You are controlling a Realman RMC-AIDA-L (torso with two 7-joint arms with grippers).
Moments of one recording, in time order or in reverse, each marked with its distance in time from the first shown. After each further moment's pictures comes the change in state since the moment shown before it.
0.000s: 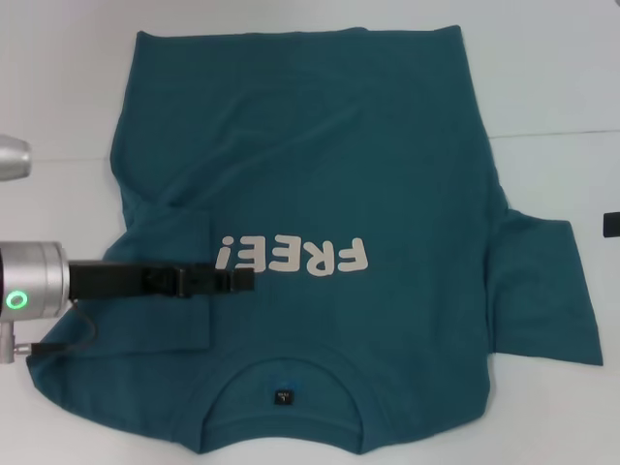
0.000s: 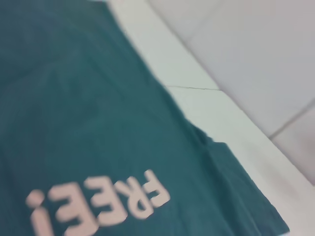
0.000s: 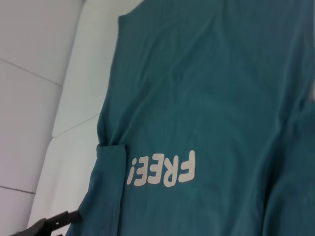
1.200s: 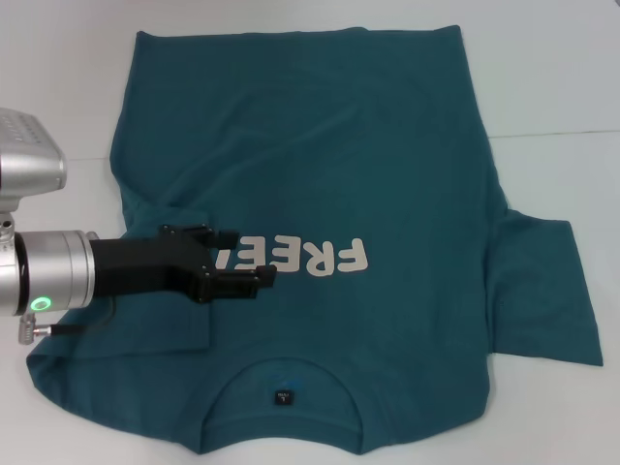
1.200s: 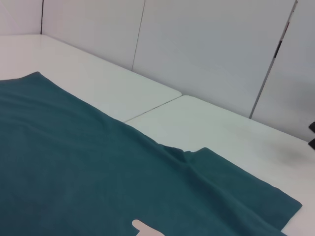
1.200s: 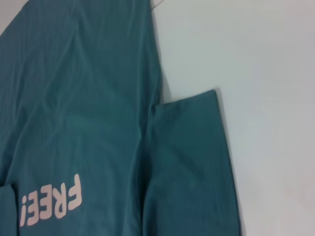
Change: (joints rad) left arm 0.033 -0.071 0.050 -0.128 -0.039 -0.028 0.351; right arm -0.014 -0.013 0.044 0.012 -0.238 0.141 0.132
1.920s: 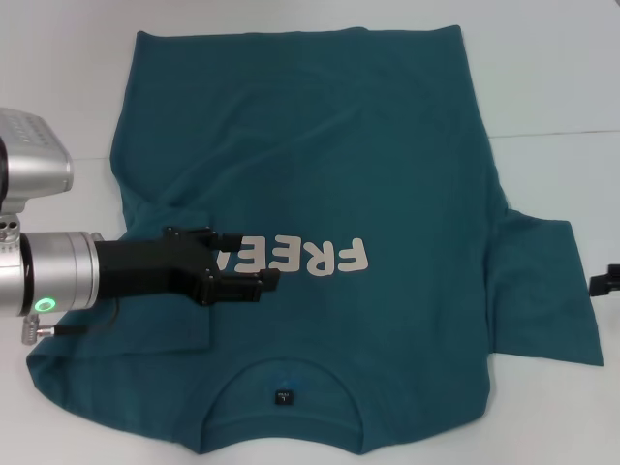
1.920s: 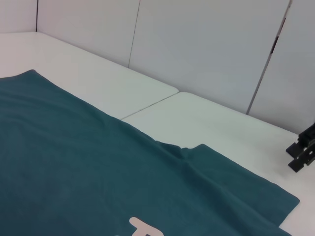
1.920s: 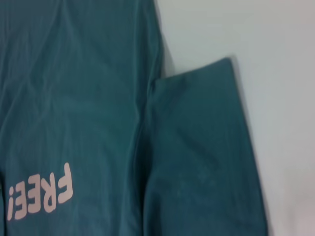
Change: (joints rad) left arm -0.006 0.000 0.005 0.008 0.007 -0.002 0.007; right arm 0.043 0.029 -0.078 0.203 0.006 0.183 -0.029
